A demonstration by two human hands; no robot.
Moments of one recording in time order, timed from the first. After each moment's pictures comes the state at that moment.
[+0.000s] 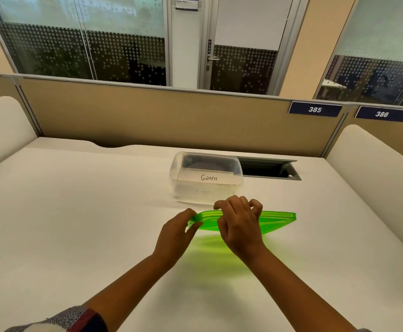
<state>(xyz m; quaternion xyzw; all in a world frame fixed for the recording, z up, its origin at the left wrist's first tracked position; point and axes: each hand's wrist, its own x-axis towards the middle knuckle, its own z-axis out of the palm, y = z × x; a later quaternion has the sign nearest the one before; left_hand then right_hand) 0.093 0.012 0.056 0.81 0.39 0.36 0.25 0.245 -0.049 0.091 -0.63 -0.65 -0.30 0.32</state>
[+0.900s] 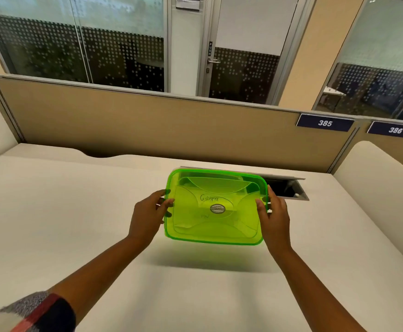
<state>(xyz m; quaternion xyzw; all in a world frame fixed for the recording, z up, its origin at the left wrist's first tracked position) 0.092 0.142 0.083 0.67 0.46 0.42 0.39 0.348 0.031 0.085 -0.74 -0.44 0.01 0.50</state>
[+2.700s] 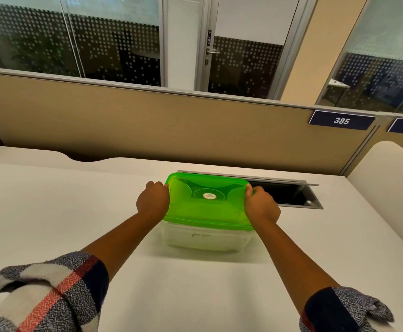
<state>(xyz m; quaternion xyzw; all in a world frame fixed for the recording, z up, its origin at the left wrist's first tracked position) 0.156 0.255 0.066 0.73 0.64 0.18 0.16 0.377 0.157 0.067 -0.91 -0.34 0.02 0.23</state>
